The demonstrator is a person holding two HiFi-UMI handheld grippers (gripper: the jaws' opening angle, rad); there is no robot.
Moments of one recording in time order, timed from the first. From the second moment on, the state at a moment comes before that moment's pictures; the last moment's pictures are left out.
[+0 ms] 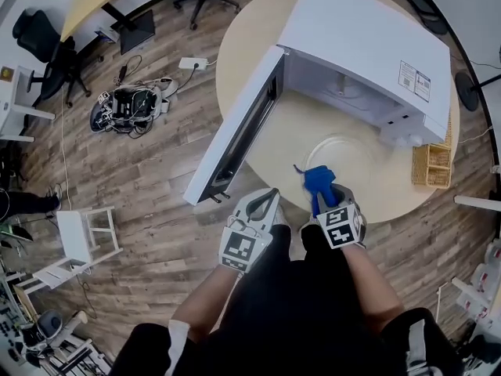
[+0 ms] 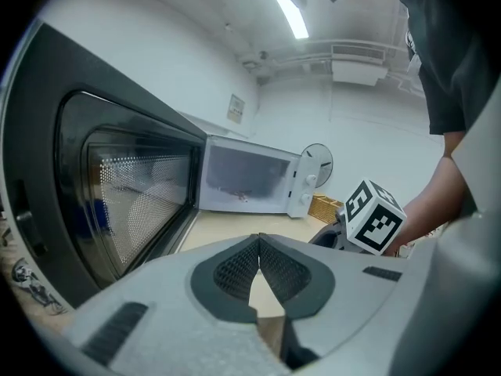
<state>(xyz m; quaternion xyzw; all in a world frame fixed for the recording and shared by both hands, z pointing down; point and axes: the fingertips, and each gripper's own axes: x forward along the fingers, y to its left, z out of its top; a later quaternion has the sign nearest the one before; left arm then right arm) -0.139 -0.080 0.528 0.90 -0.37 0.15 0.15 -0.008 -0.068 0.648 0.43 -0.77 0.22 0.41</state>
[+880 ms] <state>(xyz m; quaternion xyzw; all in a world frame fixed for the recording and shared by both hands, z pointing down) -0.075 -0.082 0.526 0.91 -0.35 0.16 0.15 0.087 -0.067 0.648 0.49 -0.73 0.16 0.44</state>
